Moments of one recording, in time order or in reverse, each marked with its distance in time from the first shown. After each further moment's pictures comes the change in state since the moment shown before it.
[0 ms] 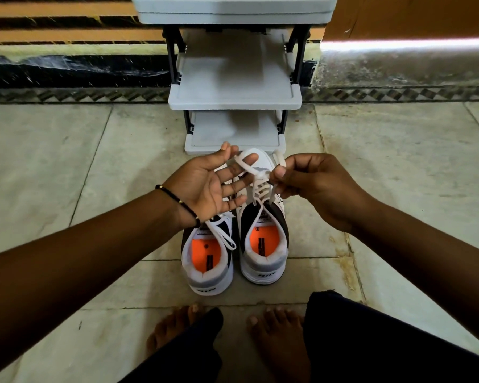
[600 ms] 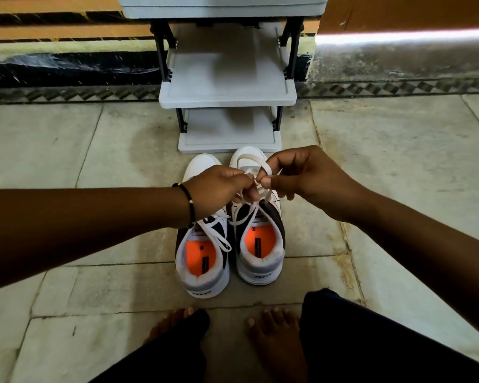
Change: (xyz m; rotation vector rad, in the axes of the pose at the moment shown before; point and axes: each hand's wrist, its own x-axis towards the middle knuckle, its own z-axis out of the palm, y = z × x) left_hand 0.016 -0.007 0.012 0.990 -0.039 0.227; right_hand 0.006 -0.010 -0.004 -0.238 -0.161 -0.102
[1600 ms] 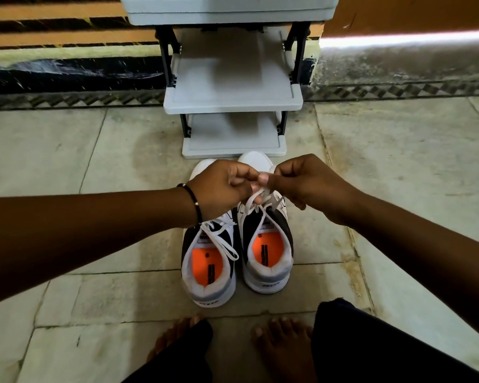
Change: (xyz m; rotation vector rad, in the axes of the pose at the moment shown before) left_hand 0.006 -0.007 -0.011 -0.059 -0.034 0.177; right_hand 0.016 0.006 0.007 -0.035 0.060 0.188
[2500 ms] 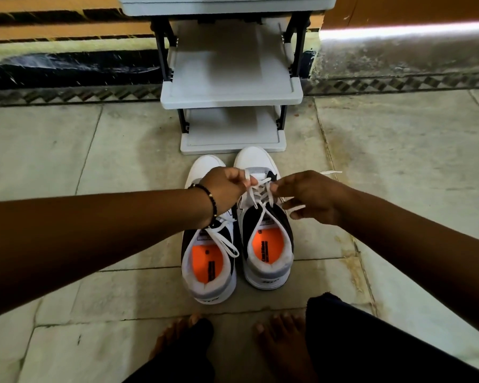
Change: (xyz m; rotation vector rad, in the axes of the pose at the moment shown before) left_hand 0.020 -0.024 0.013 0.023 0.219 -0.271; right_hand 0.013 0.029 0.001 0.193 -0.017 0.477
